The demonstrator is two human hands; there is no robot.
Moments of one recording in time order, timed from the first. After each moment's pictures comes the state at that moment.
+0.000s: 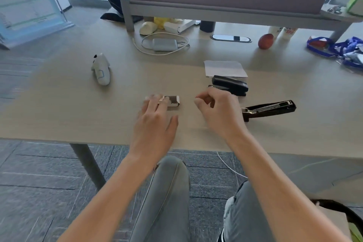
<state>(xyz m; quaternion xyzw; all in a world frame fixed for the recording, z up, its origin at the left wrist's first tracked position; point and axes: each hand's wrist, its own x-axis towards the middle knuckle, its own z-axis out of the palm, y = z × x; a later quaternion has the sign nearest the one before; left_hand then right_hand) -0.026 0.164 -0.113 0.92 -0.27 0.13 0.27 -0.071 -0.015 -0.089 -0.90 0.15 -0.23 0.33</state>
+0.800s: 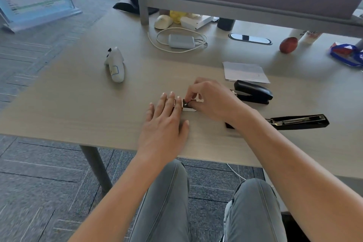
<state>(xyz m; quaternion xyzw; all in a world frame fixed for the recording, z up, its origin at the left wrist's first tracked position) 0.008 0.179 -0.134 0.94 -0.28 0.05 0.19 0.021 -0.004 -0.079 -0.98 -0.07 -0.06 0.17</state>
